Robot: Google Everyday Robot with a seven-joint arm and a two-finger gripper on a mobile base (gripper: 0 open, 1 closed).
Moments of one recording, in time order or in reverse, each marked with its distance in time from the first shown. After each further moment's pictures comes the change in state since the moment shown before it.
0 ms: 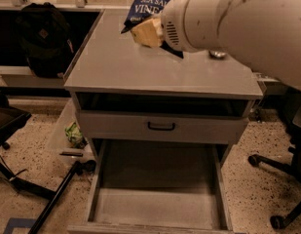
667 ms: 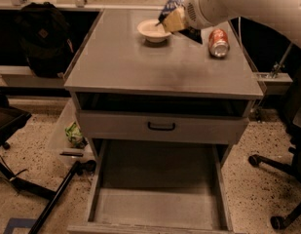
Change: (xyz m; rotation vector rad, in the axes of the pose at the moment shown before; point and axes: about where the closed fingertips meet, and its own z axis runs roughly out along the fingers) arm 0.045 -0.115 0.089 0.071 0.221 0.117
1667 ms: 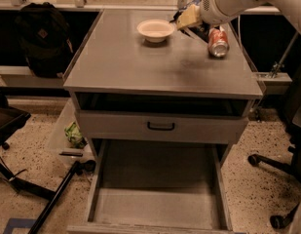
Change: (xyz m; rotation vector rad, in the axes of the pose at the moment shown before) arm 0.027 -0.062 0.048 -0.063 0.161 0.332
